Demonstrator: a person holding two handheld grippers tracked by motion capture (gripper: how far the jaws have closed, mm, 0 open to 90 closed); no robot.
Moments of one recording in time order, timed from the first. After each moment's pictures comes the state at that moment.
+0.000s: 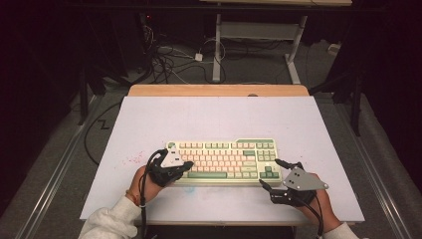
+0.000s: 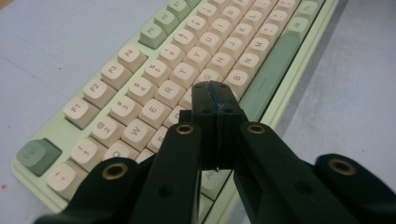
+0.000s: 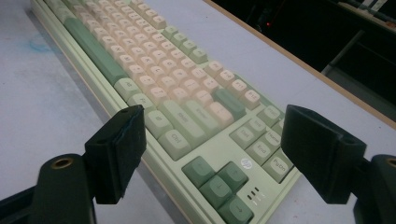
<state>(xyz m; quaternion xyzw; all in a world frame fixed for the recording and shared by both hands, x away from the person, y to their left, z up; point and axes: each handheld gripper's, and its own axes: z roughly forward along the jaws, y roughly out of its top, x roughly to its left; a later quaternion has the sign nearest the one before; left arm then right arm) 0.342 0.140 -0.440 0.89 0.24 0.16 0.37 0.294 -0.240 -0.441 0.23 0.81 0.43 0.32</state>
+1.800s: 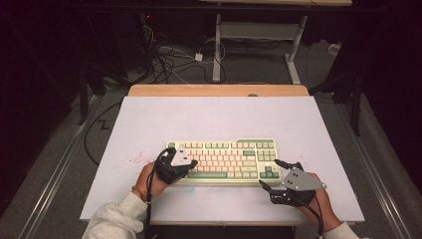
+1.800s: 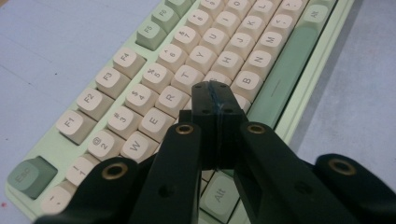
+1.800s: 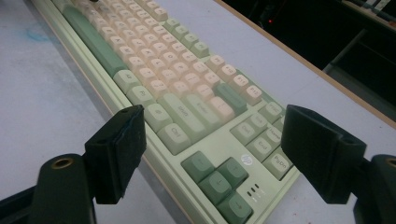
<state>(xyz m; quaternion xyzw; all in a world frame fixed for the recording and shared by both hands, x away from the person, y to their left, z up) 0.351 0.129 -0.443 0.89 0.23 0.17 0.35 0.295 -0.239 -0.443 0.22 0.82 0.42 0.32</state>
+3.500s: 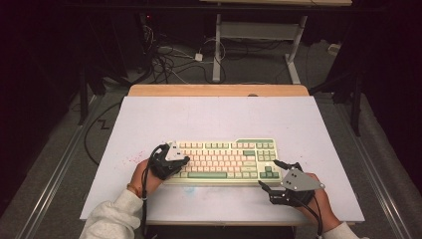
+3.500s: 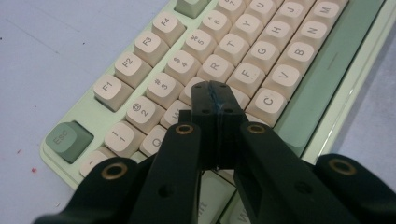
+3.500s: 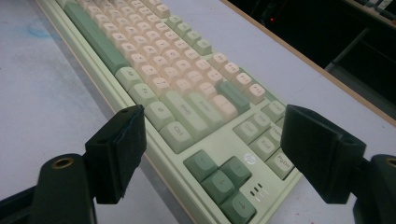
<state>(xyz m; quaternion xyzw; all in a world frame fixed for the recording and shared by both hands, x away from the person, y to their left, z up) 0.365 0.145 -0.452 0.89 0.26 0.18 0.32 0.296 -0.237 -0.445 0.22 0.82 0.41 0.32</state>
